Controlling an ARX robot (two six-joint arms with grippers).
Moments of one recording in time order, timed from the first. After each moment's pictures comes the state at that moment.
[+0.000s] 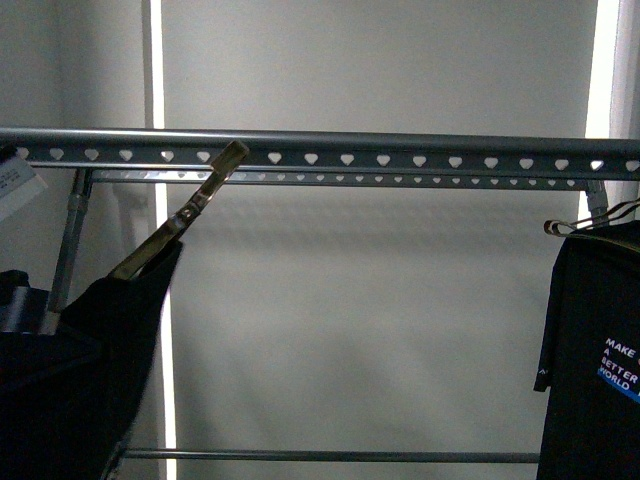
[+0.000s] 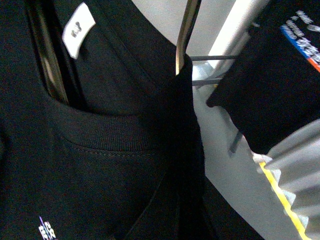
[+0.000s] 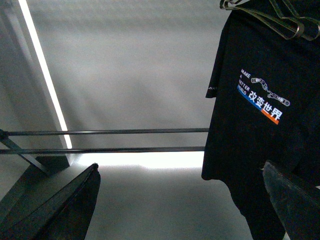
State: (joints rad) left arm -0.02 1.29 0.80 0.13 0.38 0.00; right arm 0.00 0.00 0.01 0.00 0.00 0.00
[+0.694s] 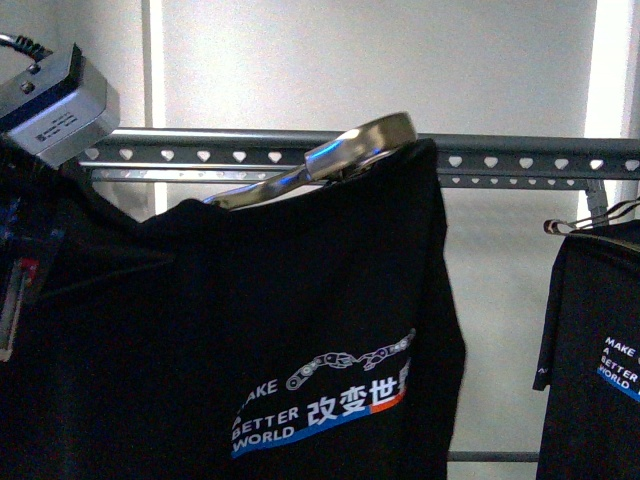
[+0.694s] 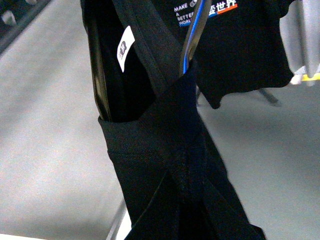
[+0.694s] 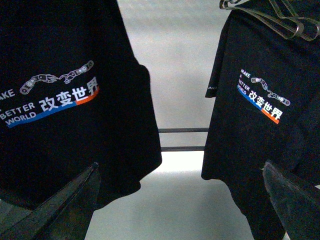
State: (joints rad) left arm 0.03 1.48 1.10 0.08 0.84 1.03; right arm 0.00 0.00 0.01 0.00 0.00 0.00
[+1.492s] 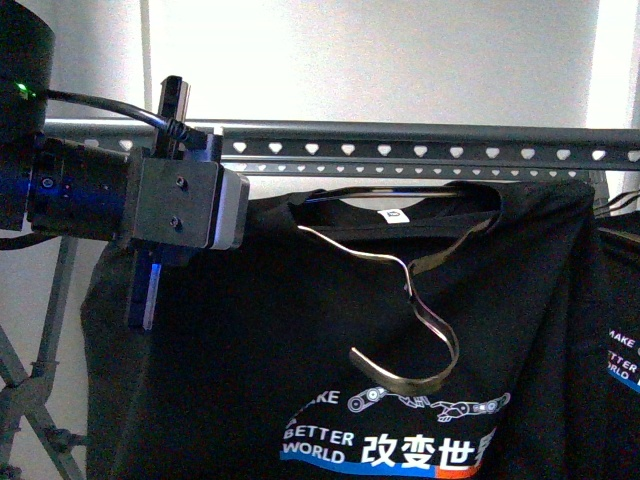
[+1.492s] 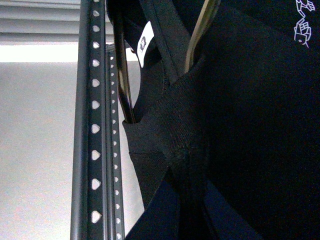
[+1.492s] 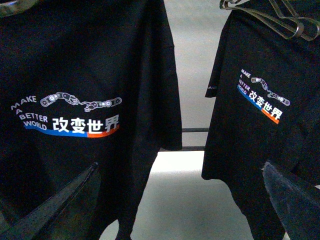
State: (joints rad) left arm -0.11 1.69 1.25 0.29 0.76 1.76; right arm 0.00 0.00 0.01 0.00 0.00 0.00
